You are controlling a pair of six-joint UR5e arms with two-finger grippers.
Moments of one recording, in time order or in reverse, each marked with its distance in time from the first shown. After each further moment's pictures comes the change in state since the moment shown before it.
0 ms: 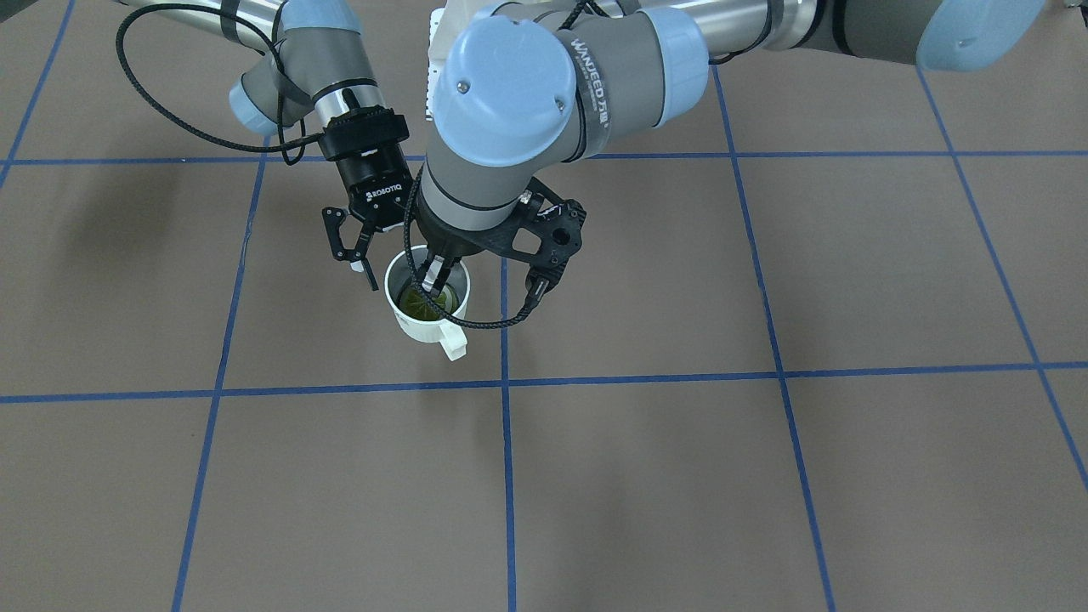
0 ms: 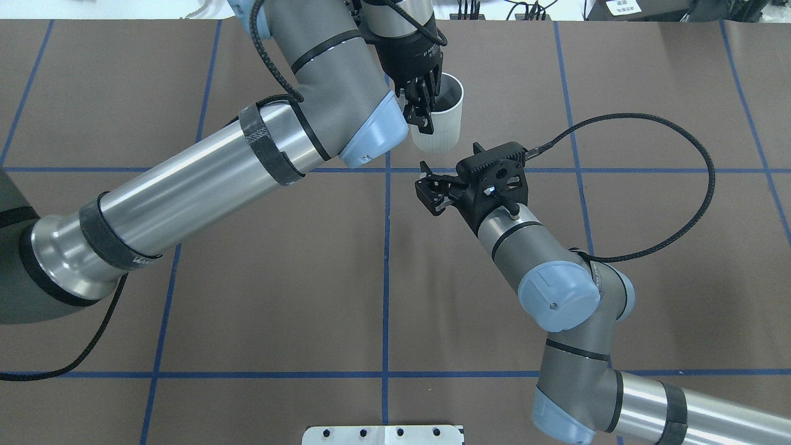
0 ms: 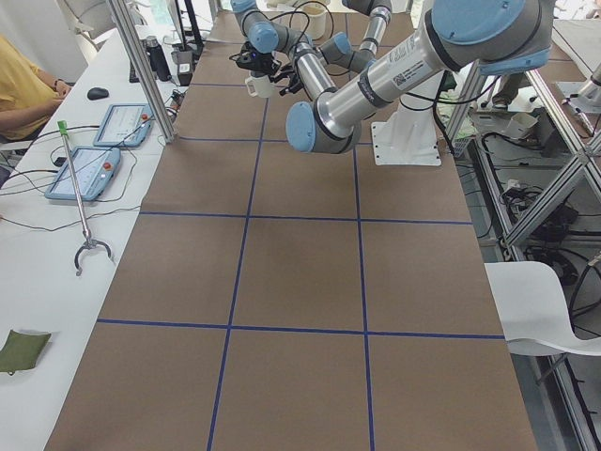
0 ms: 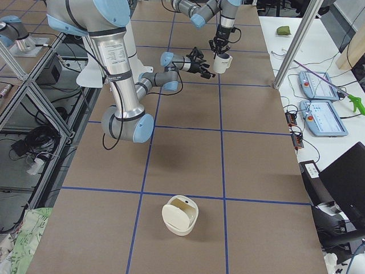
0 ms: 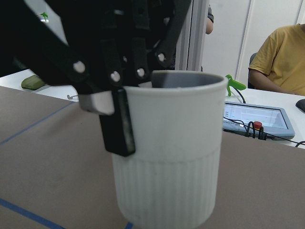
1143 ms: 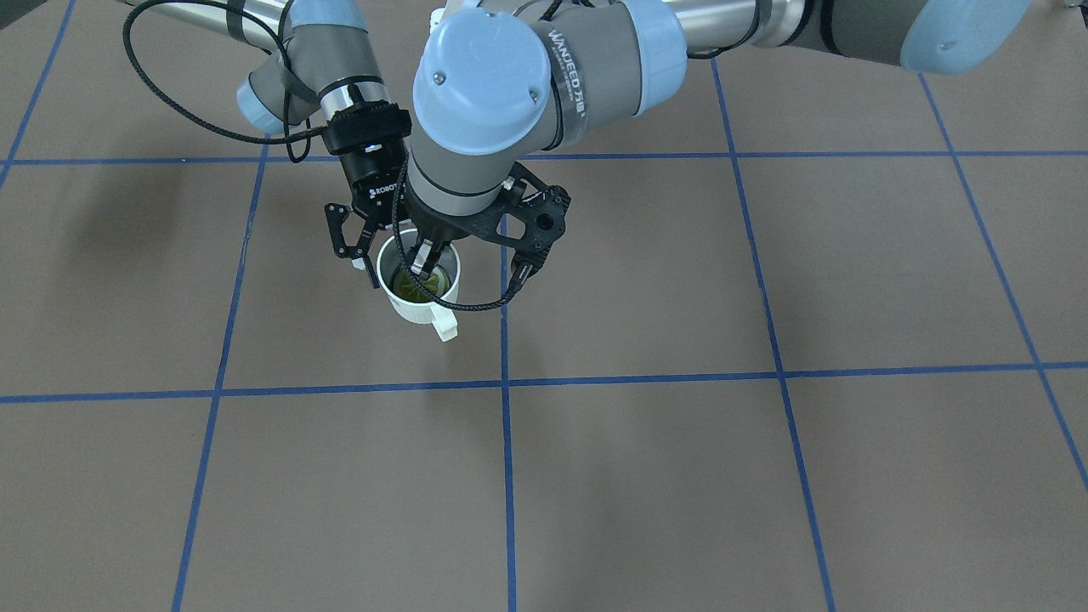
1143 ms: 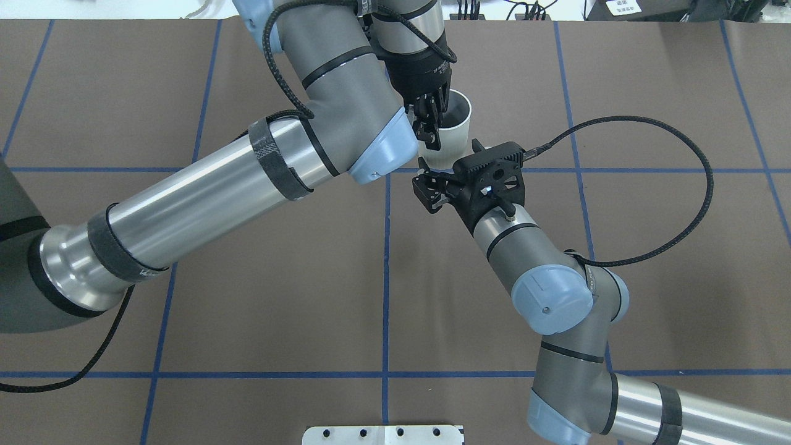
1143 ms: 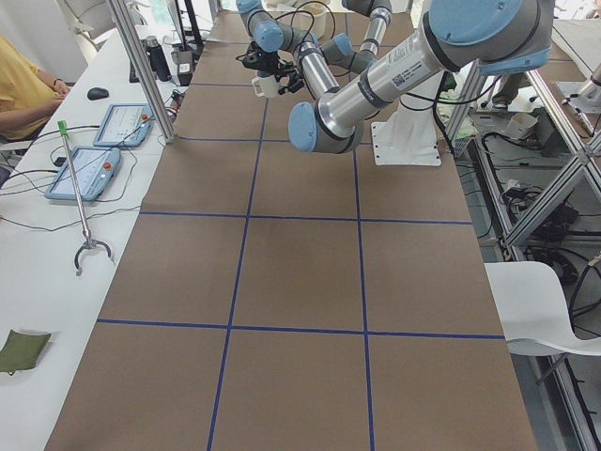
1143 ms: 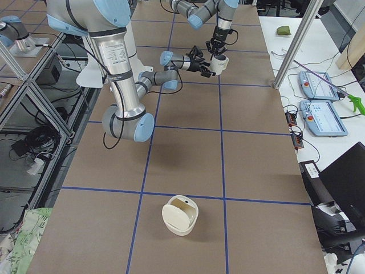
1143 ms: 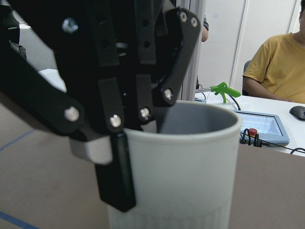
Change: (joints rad) left arm 0.028 -0.004 -0.018 0.034 -0.004 -0.002; right arm -0.006 0.010 -0.005 -0.002 -0.039 0.000
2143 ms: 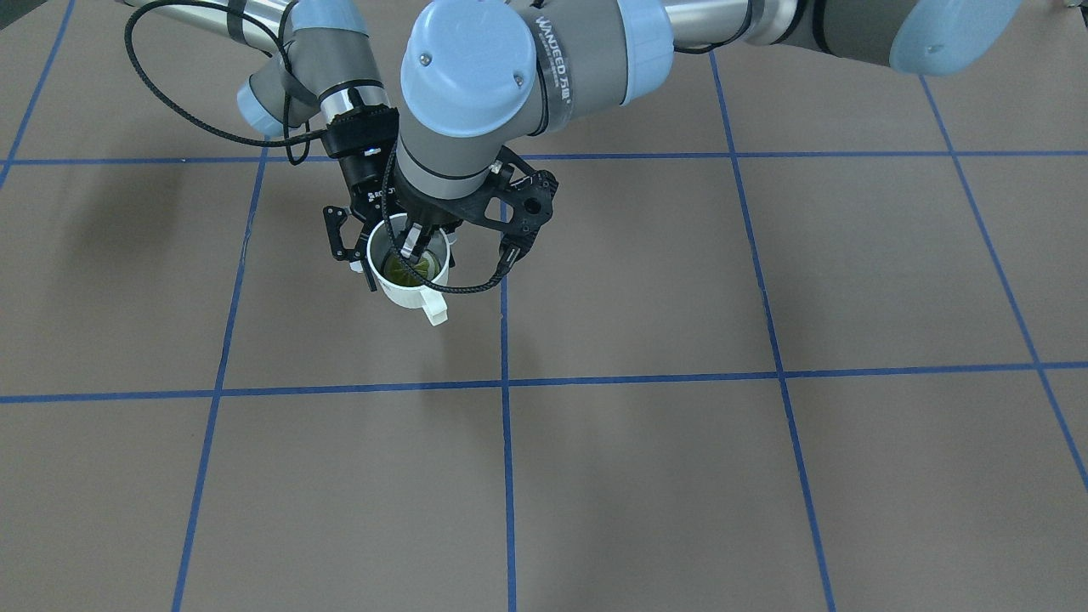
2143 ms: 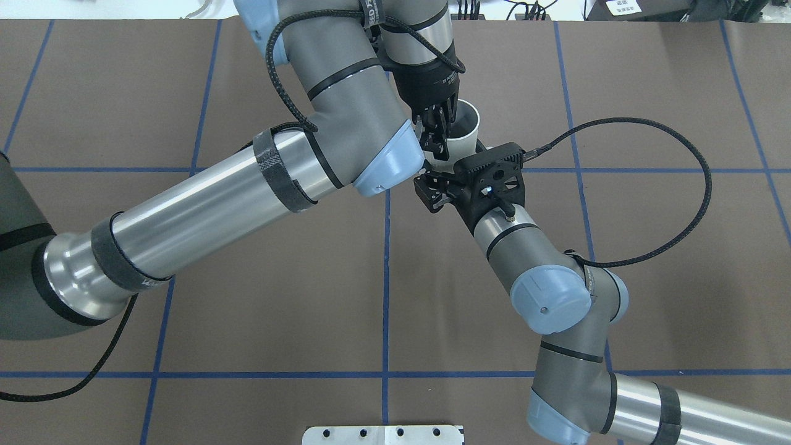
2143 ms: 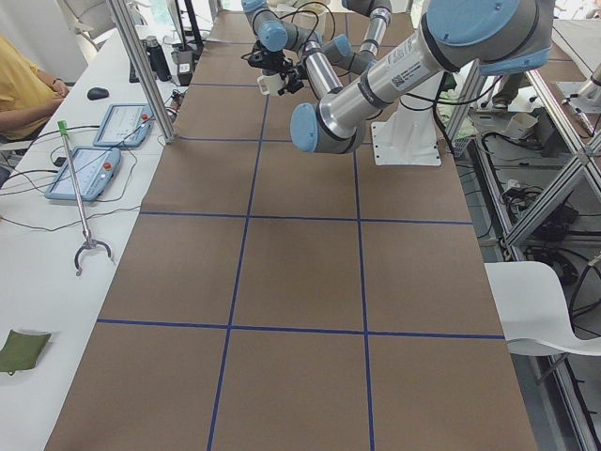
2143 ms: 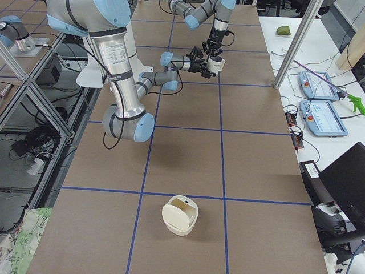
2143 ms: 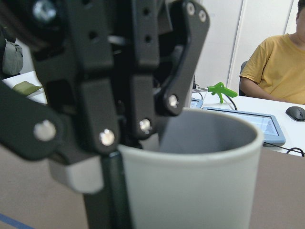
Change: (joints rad) left arm 0.018 0.002 -0.020 0.000 -0.004 -0.029; right arm 0.000 0.000 -0.009 0.000 -0.010 0.002
